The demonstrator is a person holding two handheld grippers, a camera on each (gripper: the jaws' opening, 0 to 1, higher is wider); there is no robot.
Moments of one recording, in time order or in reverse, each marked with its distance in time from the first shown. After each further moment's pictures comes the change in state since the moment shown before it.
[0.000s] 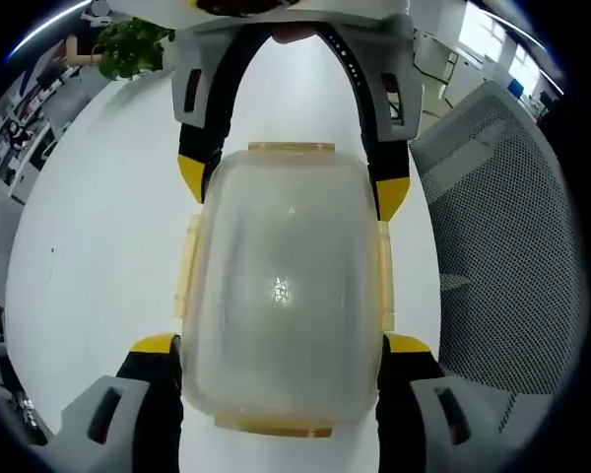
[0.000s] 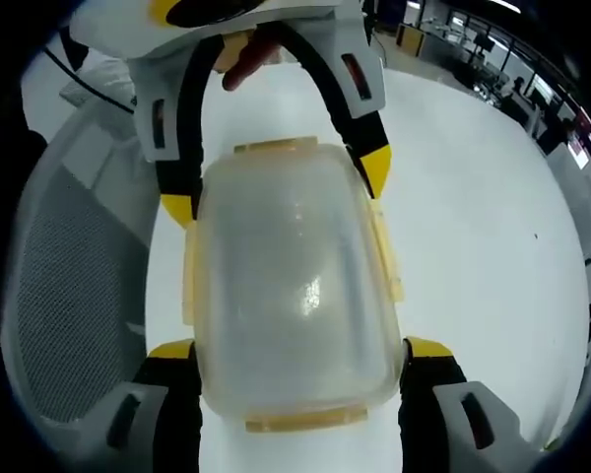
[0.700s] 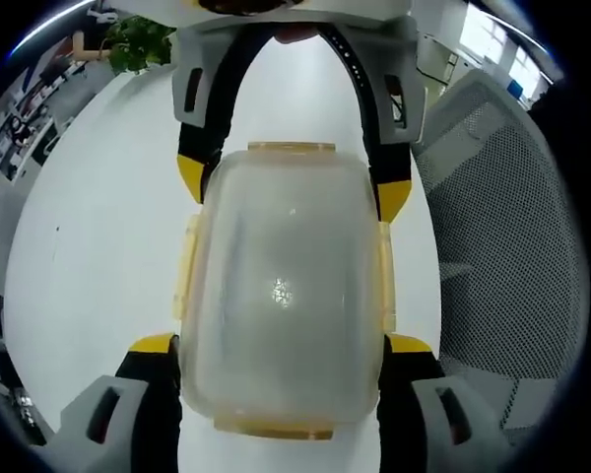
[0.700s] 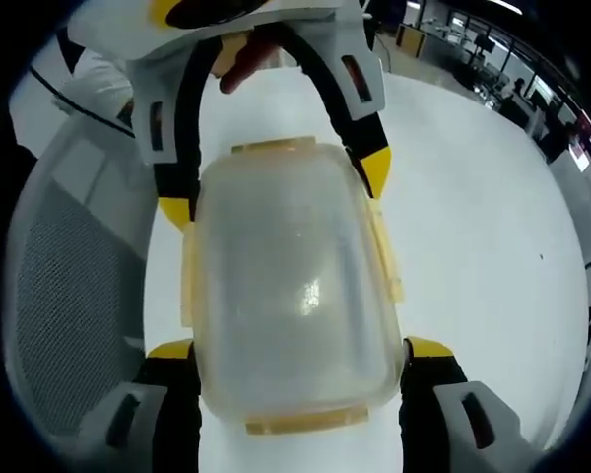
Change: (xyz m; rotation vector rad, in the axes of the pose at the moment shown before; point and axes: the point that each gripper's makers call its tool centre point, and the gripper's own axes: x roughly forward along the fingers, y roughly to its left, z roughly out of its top) left arm -0.013 0.004 -0.036 -0.008 -0.003 -0.006; right arm 0.016 0.002 0.036 0.000 -0.001 -0.005
